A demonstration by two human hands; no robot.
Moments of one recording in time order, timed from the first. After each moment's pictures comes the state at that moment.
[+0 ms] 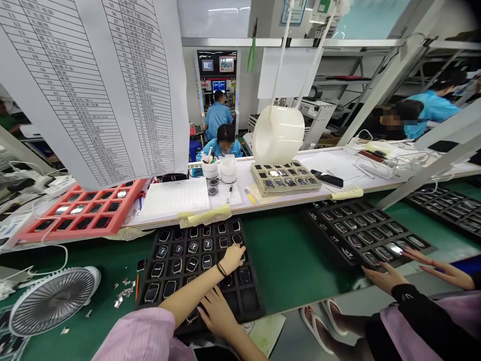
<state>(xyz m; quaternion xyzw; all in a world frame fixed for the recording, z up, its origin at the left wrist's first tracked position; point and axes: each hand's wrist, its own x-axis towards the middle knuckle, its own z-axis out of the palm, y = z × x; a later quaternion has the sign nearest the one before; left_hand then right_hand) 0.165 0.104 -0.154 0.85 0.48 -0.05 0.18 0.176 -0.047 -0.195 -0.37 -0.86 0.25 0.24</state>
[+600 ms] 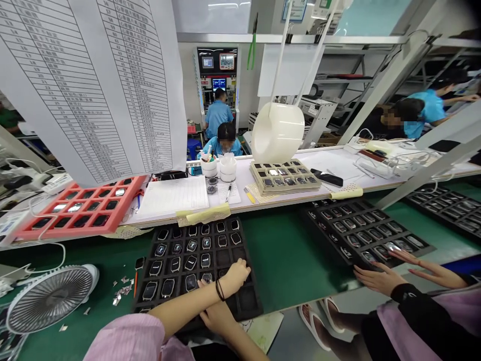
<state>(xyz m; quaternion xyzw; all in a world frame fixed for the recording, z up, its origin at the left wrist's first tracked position) 0.178 0.046 -0.154 0.90 0.40 -0.10 0.15 0.174 -0.049 -0.222 -0.37 -0.87 0.23 0.23</state>
